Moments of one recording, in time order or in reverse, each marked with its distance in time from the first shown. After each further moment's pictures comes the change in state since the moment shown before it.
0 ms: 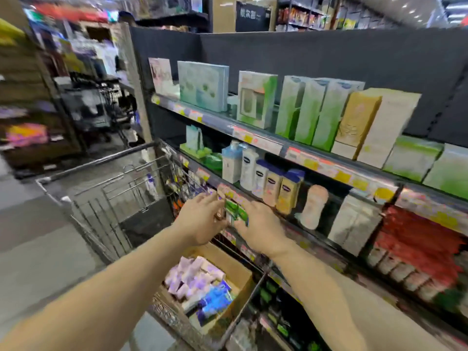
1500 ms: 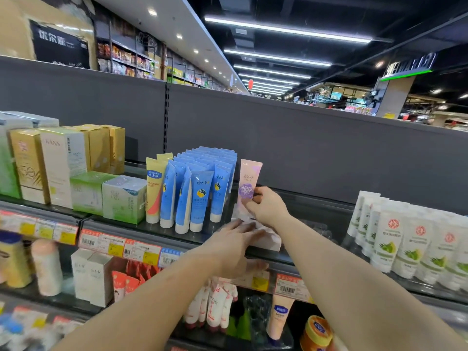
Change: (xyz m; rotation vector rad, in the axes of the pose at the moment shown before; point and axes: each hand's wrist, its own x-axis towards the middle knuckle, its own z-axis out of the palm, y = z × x) left_hand 0.071 0.626 -0.072 -0.286 -0.164 0.841; right_hand -0.218 0.455 -0.356 0.259 0.521 0.646
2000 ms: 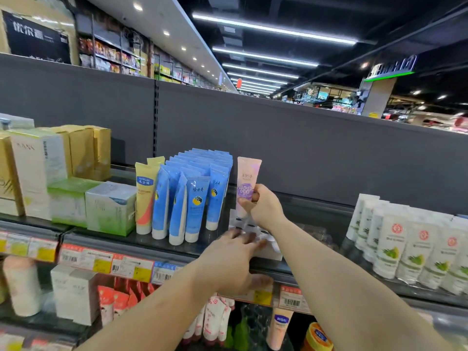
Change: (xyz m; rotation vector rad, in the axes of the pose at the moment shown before) left_hand 0.002 -0.002 -0.002 0.104 -0.052 0.023; right_hand 0.022 0.001 0.012 0.069 0.085 -0.024
